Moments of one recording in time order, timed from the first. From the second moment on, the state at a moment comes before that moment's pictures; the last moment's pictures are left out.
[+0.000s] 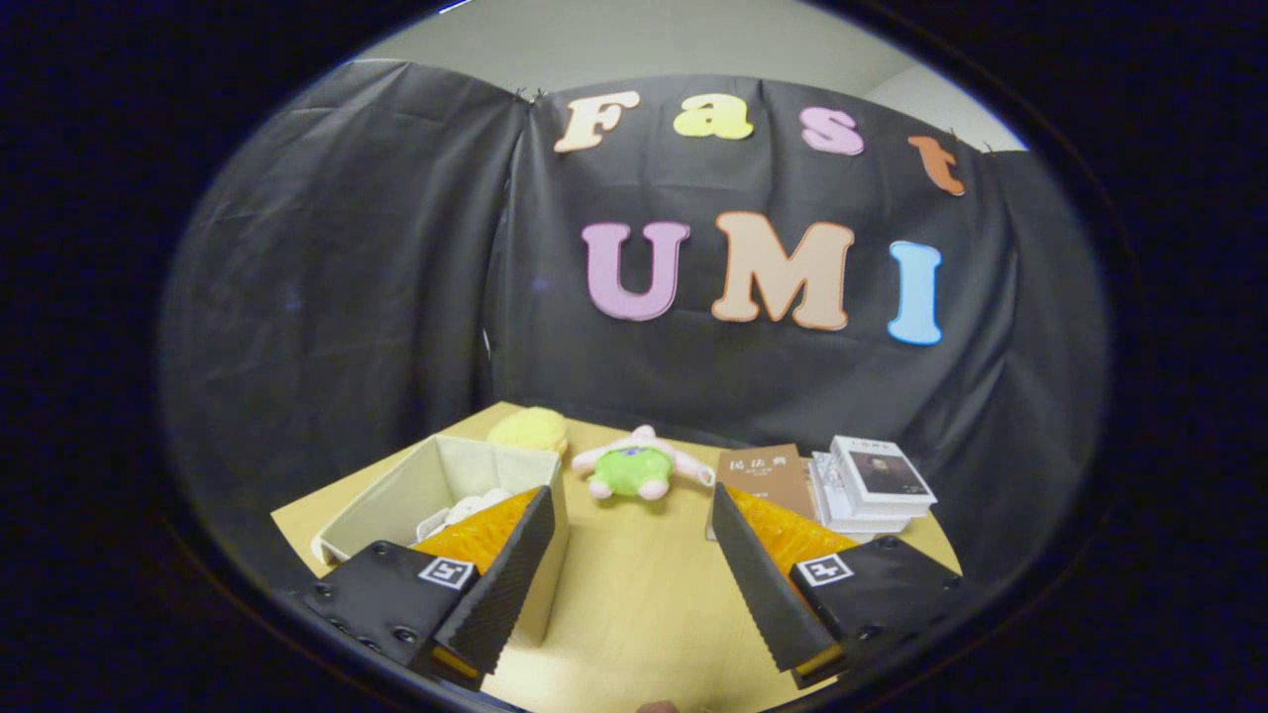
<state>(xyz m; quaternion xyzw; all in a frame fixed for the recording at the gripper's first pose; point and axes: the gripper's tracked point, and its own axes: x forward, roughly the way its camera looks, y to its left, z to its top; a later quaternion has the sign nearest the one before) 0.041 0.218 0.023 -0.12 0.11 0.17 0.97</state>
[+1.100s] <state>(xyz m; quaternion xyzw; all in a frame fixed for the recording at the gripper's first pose) 0.027 0.163 0.066 -0.04 0.01 0.13 0.99</state>
